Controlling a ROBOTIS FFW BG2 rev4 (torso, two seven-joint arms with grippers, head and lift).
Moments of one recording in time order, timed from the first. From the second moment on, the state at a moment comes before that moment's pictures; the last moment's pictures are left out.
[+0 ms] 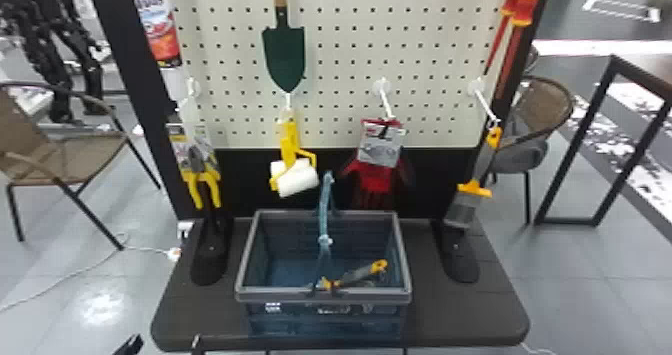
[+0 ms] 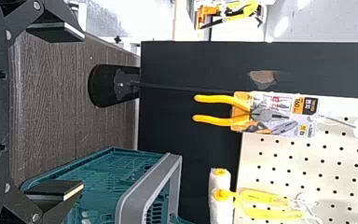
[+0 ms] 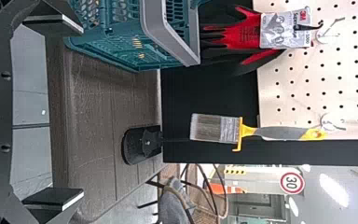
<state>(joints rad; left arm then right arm) 0.31 0.00 0.20 -1.41 0.12 -0.36 -0.29 0.47 -0.25 0.23 -1.68 -0.22 -0.24 -0.21</state>
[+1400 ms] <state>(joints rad) 0.04 0.00 0.14 -1.52 0.14 -0.03 -0.47 0.47 -0.25 0.23 -1.68 -0.21 -0.21 -0.21</state>
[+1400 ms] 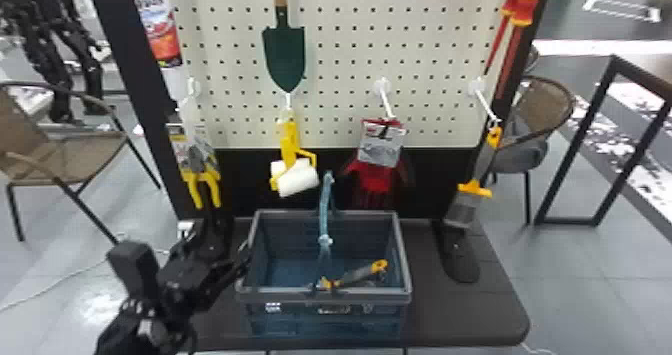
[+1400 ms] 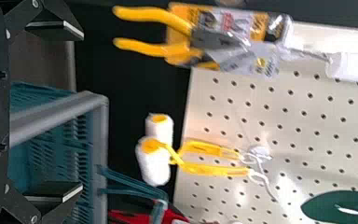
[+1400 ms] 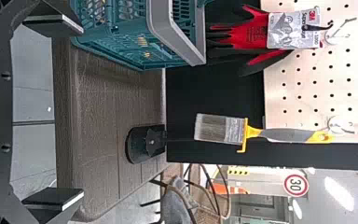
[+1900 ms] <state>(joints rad) -0.25 0.03 0.10 -1.32 0.13 -0.02 -0.65 0.45 -0.24 0.23 -1.68 -0.21 -0.21 -0.21</state>
